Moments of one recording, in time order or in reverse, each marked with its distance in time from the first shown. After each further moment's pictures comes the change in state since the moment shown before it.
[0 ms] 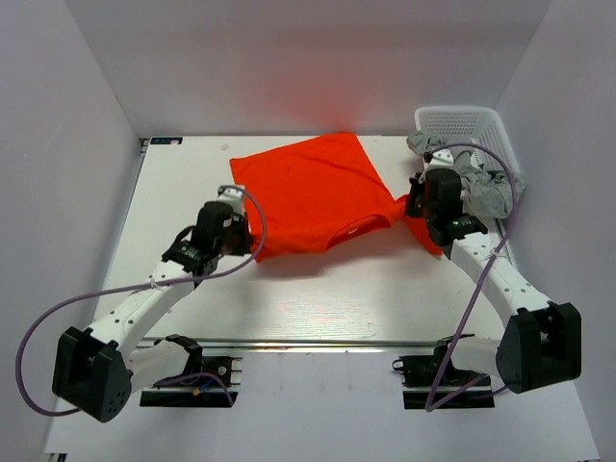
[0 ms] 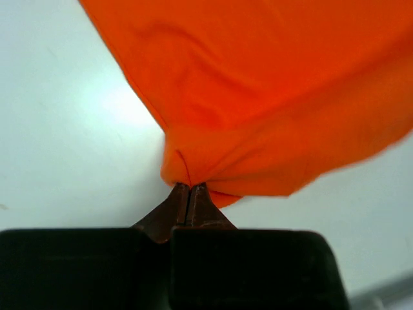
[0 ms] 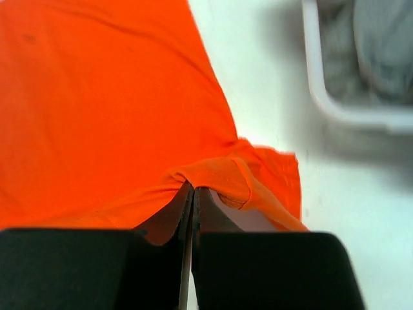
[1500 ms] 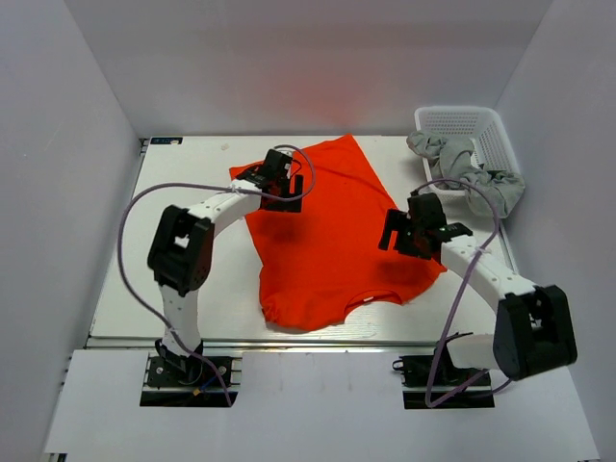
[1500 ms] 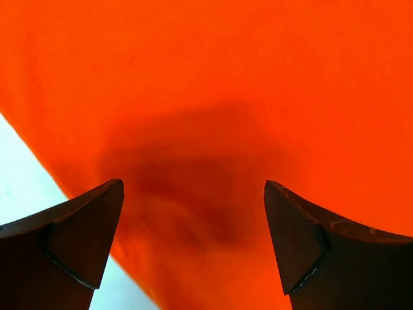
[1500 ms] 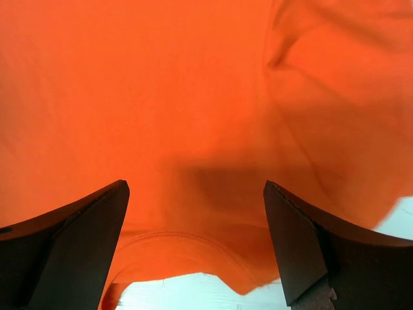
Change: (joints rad) left arm -0.056 0.789 0.656 -0.149 -0.069 -0.019; right arm 0.037 0.029 -0.097 -0.330 -0.095 0.250
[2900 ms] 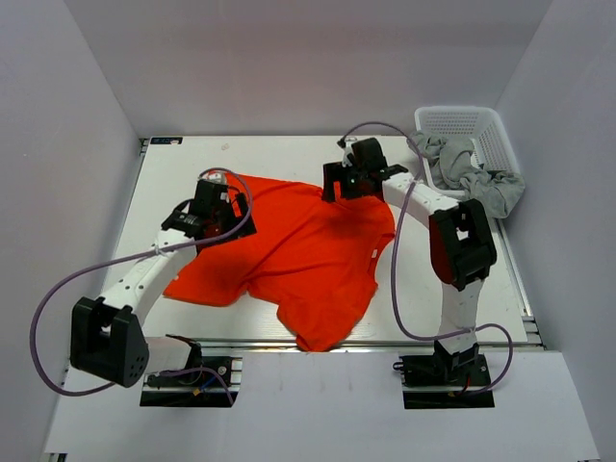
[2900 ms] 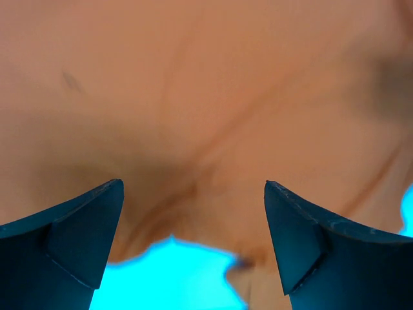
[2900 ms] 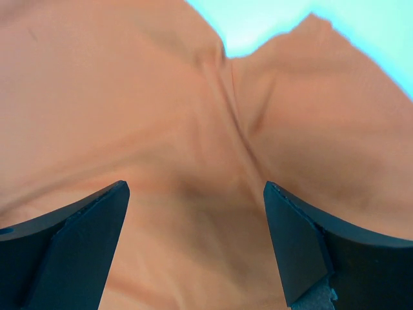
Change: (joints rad) left arm 0.172 -0.648 -0.511 -0.140 0.084 -0.236; right arm 0.147 0.710 0.661 0.157 -0.246 -0.266
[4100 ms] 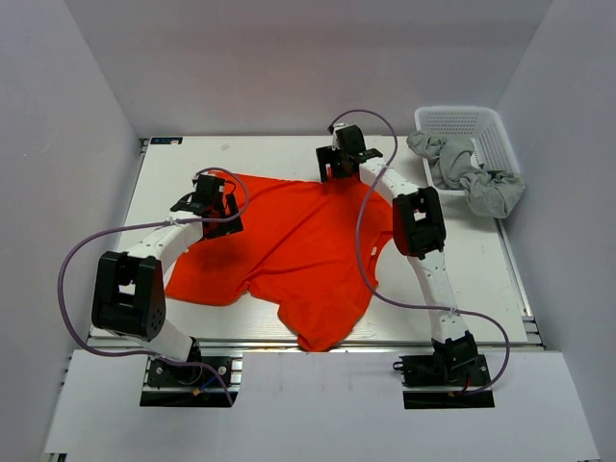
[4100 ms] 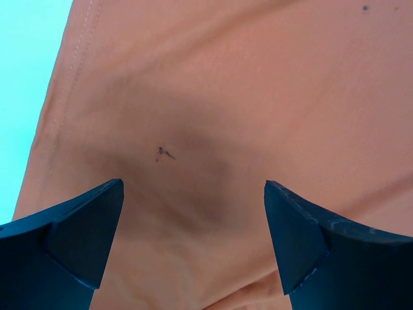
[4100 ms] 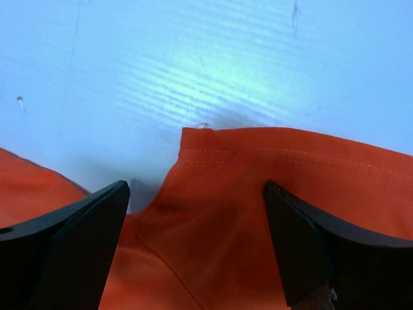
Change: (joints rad) left arm 0.125 0.280 0.055 0.125 -0.174 0.134; right arm -0.027 0.583 0.742 -0.148 0.216 -0.079
